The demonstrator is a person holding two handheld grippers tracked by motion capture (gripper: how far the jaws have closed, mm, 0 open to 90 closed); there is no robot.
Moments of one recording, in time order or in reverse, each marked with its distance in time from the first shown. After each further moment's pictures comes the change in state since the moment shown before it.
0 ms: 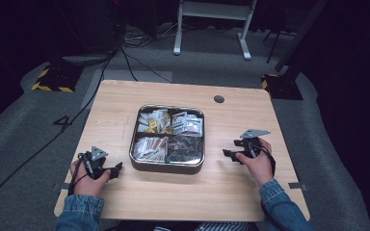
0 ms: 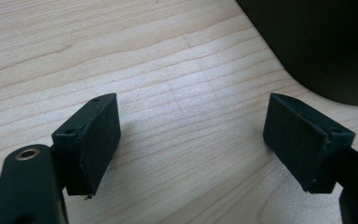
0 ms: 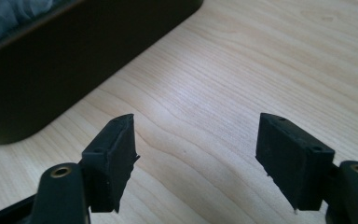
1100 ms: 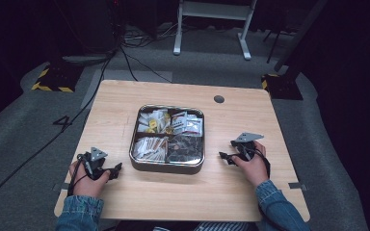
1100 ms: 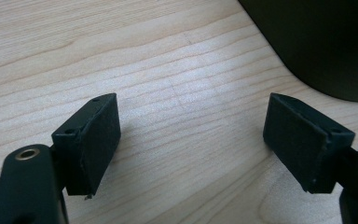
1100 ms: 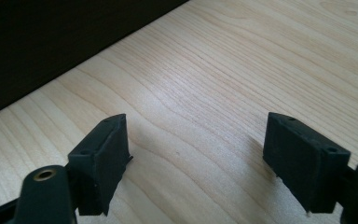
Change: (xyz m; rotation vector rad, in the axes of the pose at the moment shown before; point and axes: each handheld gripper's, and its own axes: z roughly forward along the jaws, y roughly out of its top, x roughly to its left) left arm 0.000 -0.002 -0.002 -0.001 0.002 -0.003; right arm -0.002 -0.016 0.028 -0.017 -0.012 -0.081
